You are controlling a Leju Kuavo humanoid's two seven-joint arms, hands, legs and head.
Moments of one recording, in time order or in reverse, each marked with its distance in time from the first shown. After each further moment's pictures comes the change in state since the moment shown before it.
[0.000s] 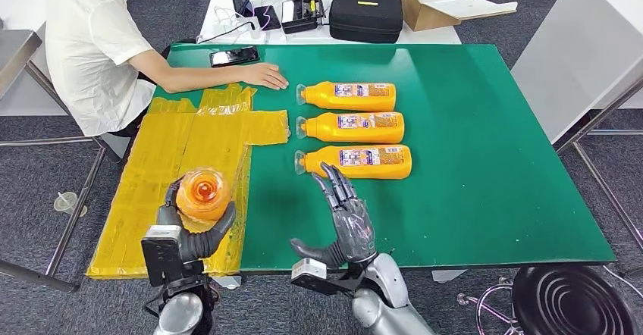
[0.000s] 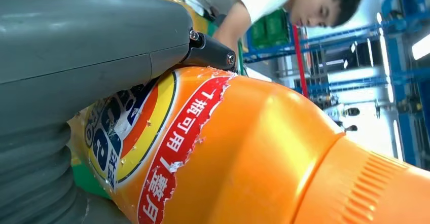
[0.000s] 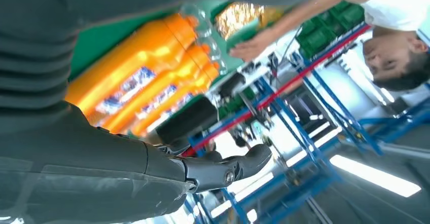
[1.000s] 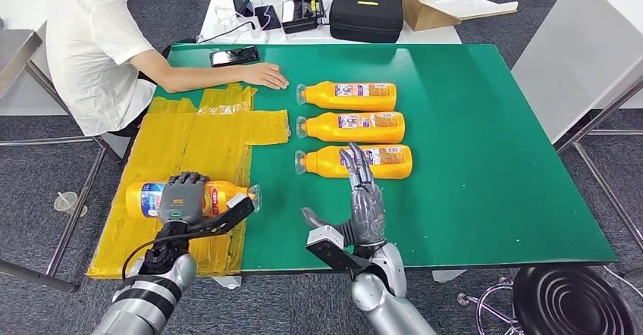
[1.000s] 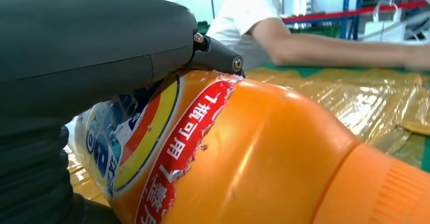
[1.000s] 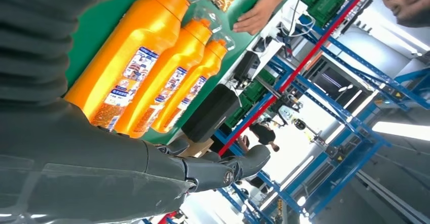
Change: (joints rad) left arm -0.402 0.091 0.142 0.647 -1.243 -0.153 0.593; right arm -0.024 0.047 -0.064 -0.036 -0.155 0.015 0.007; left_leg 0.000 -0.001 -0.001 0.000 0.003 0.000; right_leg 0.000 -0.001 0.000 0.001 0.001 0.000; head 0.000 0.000
